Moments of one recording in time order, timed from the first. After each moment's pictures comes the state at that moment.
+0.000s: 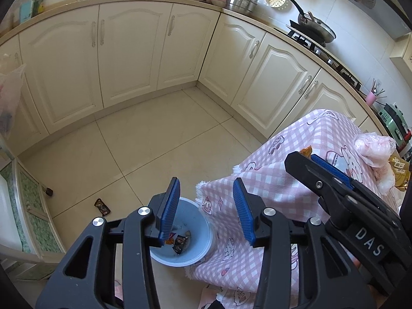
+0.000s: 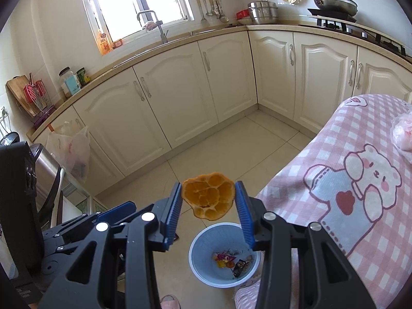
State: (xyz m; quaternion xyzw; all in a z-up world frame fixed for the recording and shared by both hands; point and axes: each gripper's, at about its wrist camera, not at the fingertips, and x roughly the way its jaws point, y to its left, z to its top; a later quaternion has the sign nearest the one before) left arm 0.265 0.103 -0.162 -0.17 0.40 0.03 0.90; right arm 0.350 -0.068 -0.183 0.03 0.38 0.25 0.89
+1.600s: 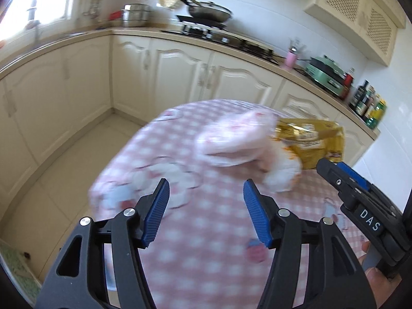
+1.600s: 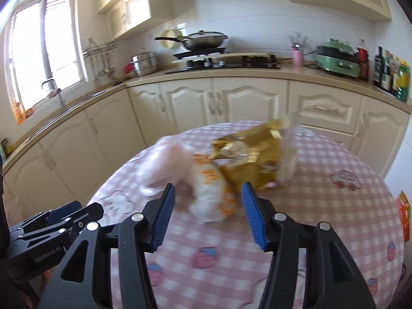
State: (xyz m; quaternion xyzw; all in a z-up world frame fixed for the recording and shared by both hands) left arm 0.290 -0.139 -0.080 -0.06 0.37 -0.17 0.91; right arm 0.297 -0.371 -0.113 0.09 0.28 -0.04 0.95
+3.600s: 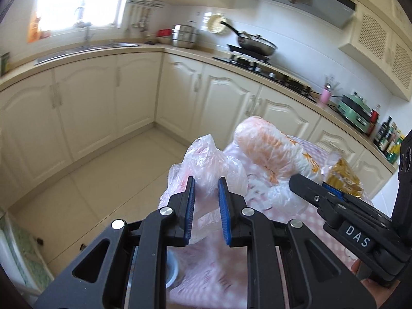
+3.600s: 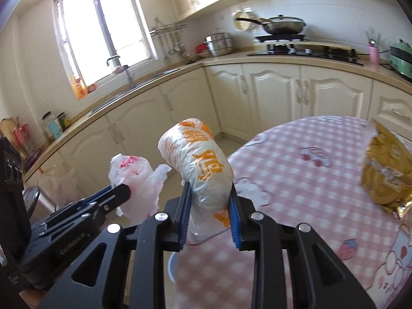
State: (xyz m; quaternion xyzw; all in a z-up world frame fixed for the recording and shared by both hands) left arm 0.251 0.002 -0.056 -0.10 0.31 -0.06 0.94; right arm 0.316 -0.209 -0.097 0.08 0.32 0.18 0.93
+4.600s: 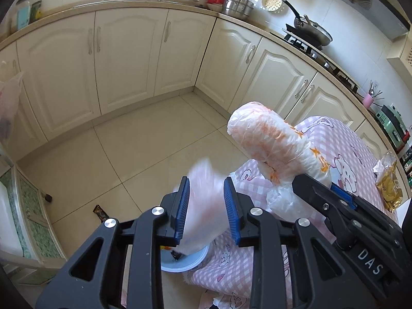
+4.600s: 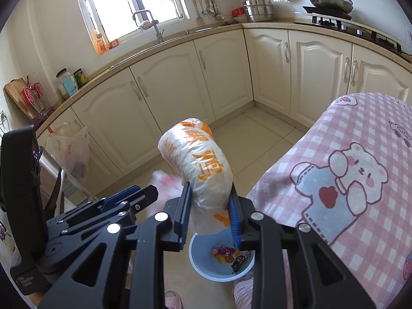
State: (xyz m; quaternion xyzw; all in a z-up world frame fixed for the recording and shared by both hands) left arm 0.273 0.102 -0.148 -0.16 0.39 0.02 0.90; right arm 0.344 -0.078 -0.173 0.03 0.39 0.24 0.89
